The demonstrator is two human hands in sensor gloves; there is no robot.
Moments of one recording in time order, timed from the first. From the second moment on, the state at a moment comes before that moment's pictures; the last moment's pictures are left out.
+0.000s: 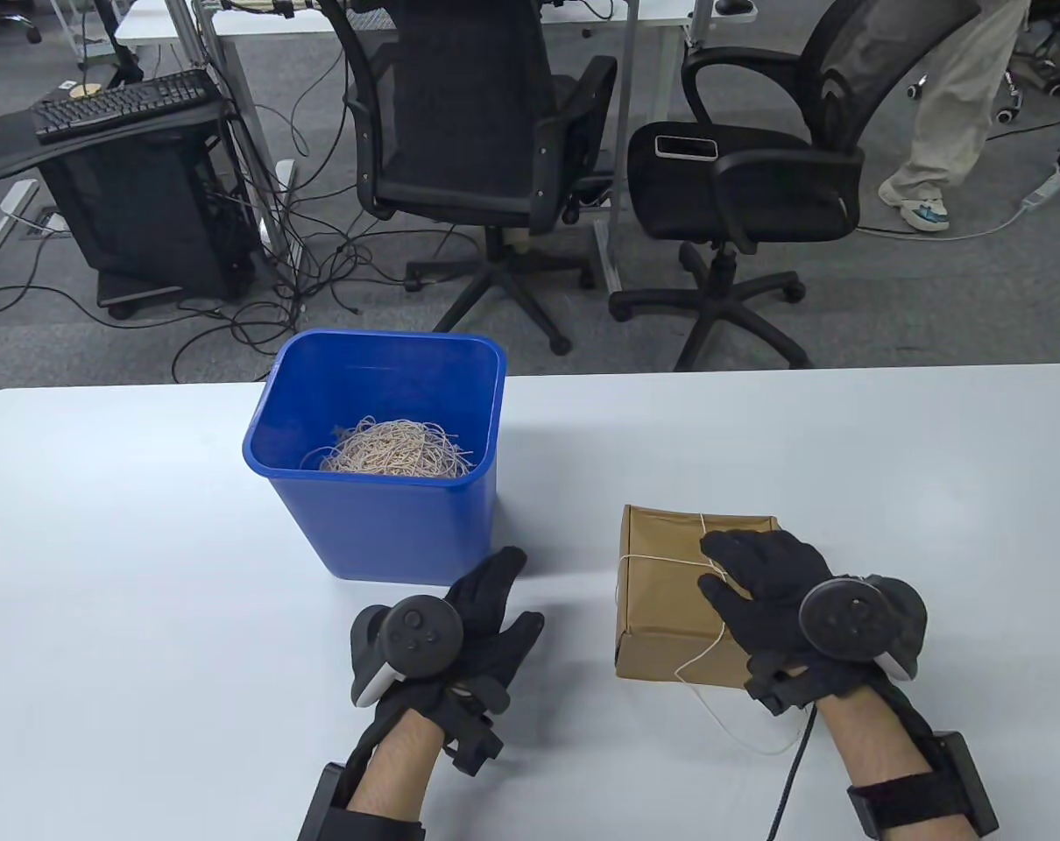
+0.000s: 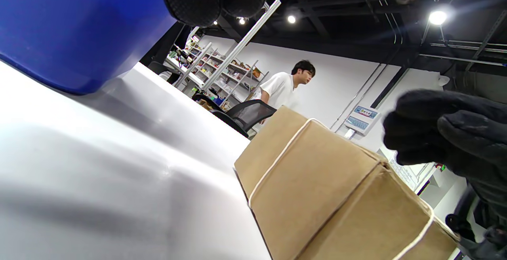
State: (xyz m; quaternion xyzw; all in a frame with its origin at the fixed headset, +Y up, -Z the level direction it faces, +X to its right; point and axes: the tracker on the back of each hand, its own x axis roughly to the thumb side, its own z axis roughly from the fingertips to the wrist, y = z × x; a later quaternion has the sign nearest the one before) left_hand -0.133 -0.715 -0.332 0.03 -0.24 0.35 0.90; right_hand 0.218 -0.654 -0.338 0.23 -0.13 0.92 0.28
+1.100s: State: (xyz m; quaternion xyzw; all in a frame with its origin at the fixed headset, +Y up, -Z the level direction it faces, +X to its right) left_hand -0.137 -0.719 -0.336 0.00 -0.23 0.38 0.90; right_hand 0.153 -0.696 -0.418 0.23 0.26 0.93 0.08
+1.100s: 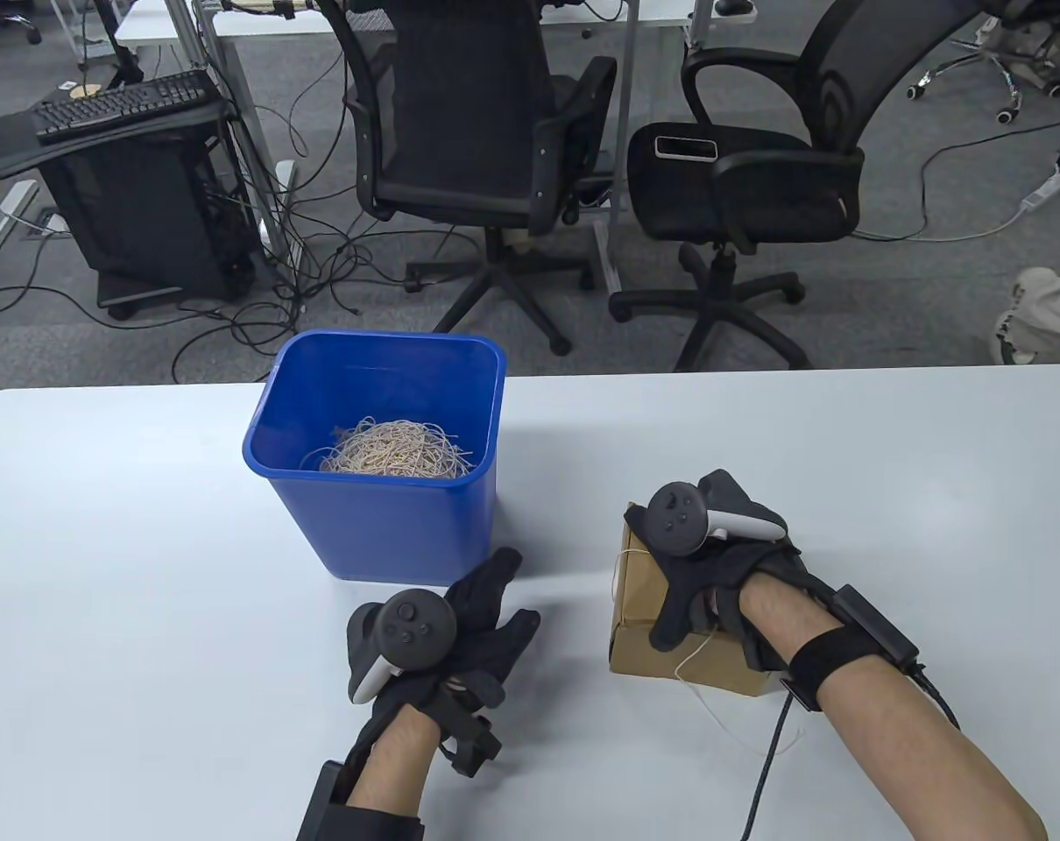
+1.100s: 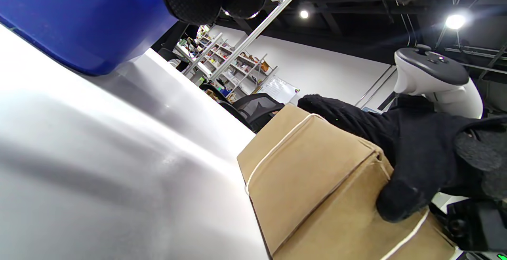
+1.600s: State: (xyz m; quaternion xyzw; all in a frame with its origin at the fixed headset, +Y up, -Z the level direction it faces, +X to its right) left_hand -0.168 -0.719 -0.341 0.02 -0.19 0.42 0.89; right_hand 0.131 -0.620 -0.381 0.29 0.18 0.94 0.07
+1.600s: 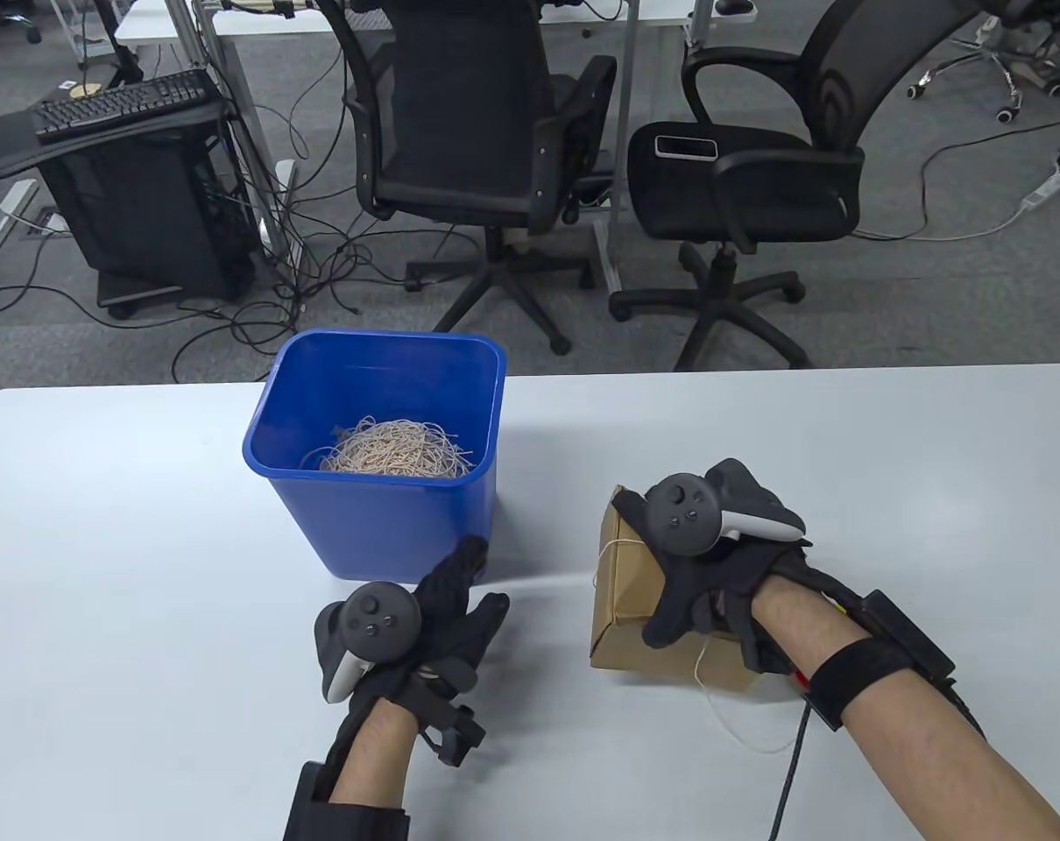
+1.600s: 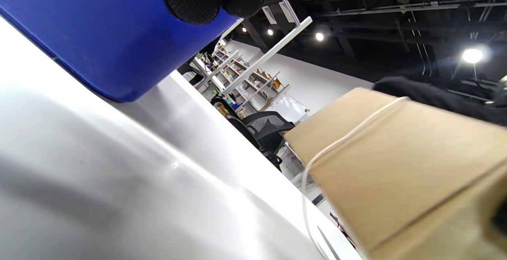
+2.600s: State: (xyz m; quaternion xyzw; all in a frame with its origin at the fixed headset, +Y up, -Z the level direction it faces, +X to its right) left_hand -0.189 -0.720 -0.342 0.02 -0.15 0.48 0.86; right_hand 0.037 -0.689 -0.331 0.33 0.25 0.91 0.02
